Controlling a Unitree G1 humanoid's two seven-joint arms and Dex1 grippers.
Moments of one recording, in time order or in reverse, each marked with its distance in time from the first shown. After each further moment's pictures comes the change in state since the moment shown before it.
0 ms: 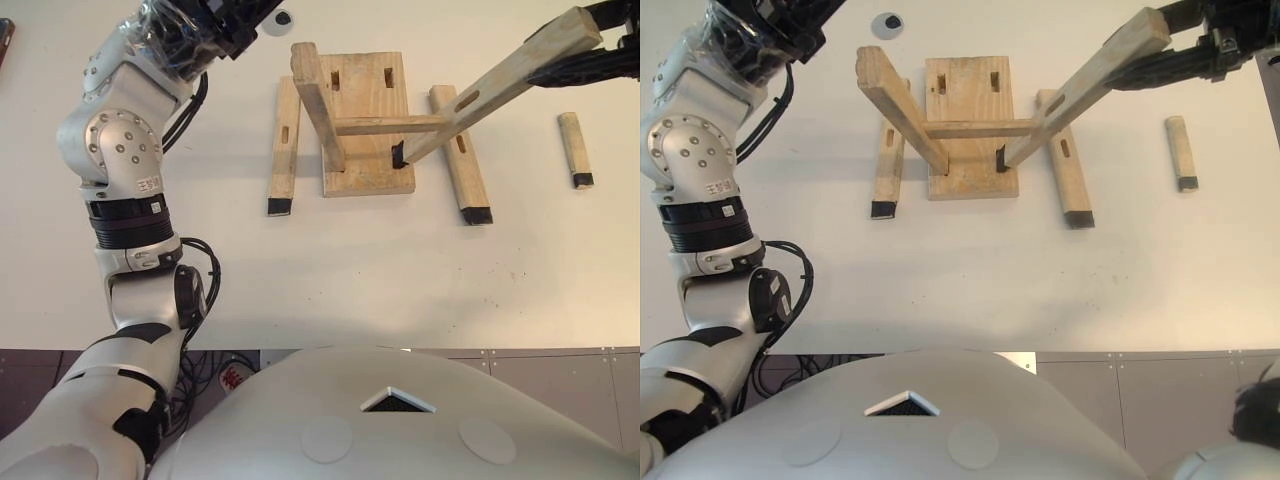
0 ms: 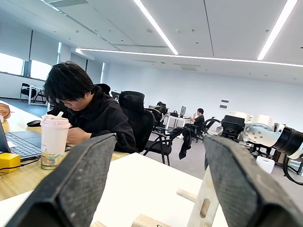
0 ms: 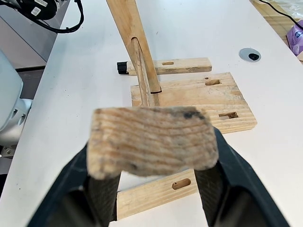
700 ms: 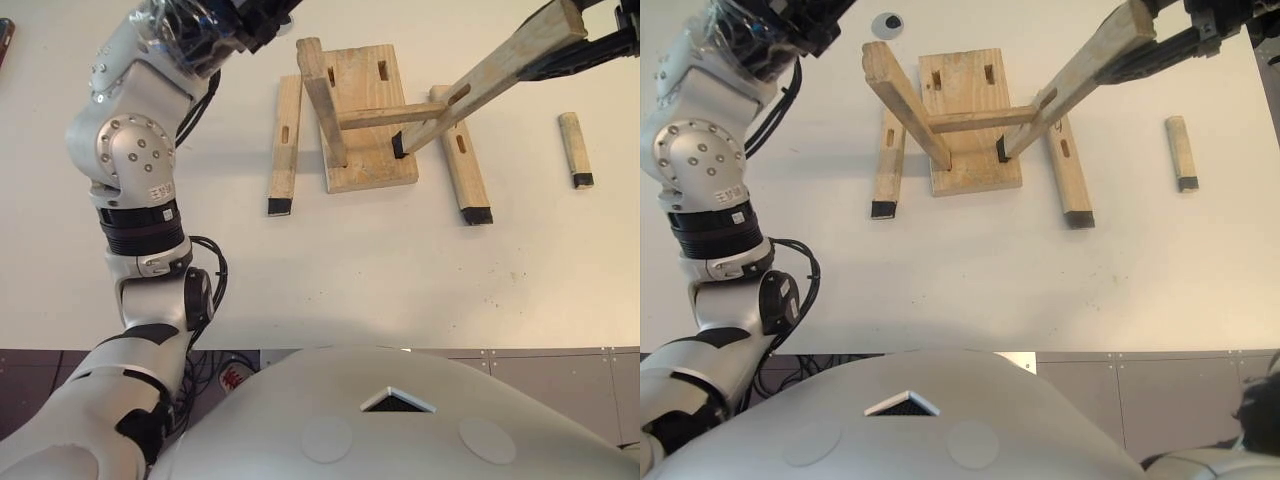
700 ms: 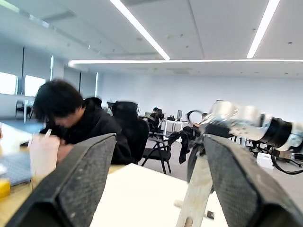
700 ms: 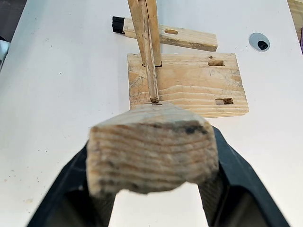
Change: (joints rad) left arm -0.021 -0.035 -0.060 -0.209 0.004 0.010 0.120; right arm -0.206 0.014 0.219 0.003 -0.150 -0.121 -0.002
